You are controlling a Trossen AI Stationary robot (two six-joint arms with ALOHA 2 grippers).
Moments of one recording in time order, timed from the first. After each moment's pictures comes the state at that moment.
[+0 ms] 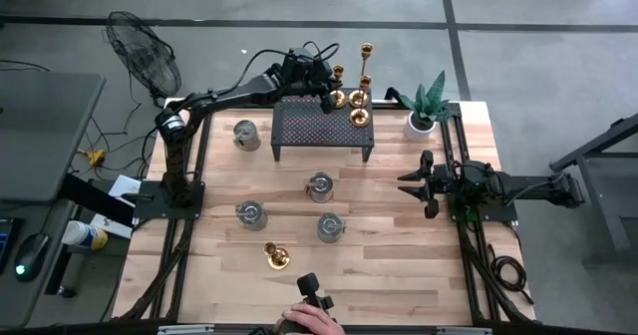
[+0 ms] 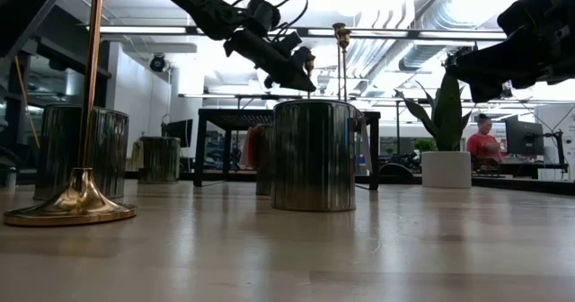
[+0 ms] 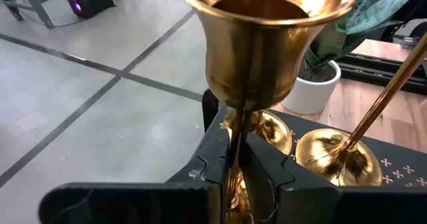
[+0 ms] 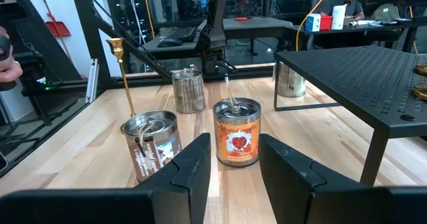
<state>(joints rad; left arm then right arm) 0.61 1.90 1.57 -0.03 0.15 0.12 -0.03 0.08 0.01 0.03 0.00 0.08</state>
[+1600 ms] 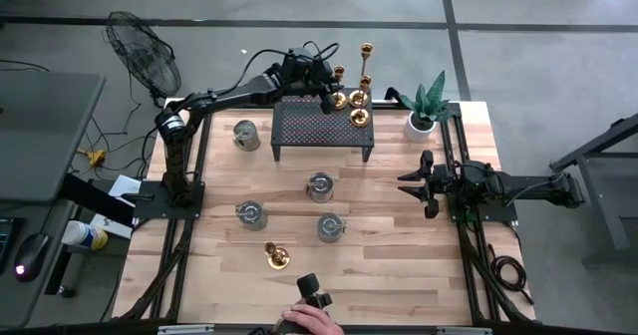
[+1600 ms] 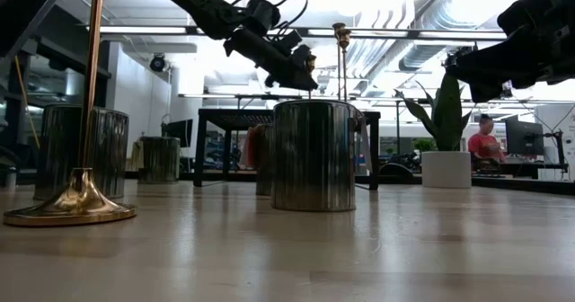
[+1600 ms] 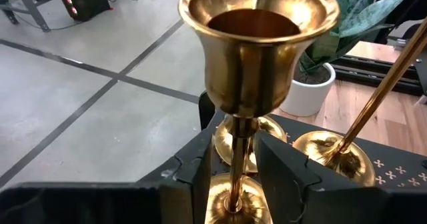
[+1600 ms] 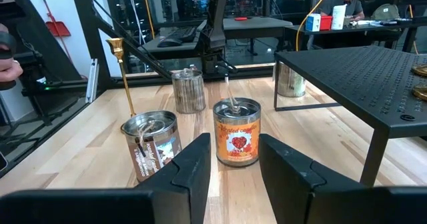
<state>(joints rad) 0.61 1.90 1.58 -0.02 0.16 0.13 -0.03 0.08 0.01 0.03 0.00 0.08</state>
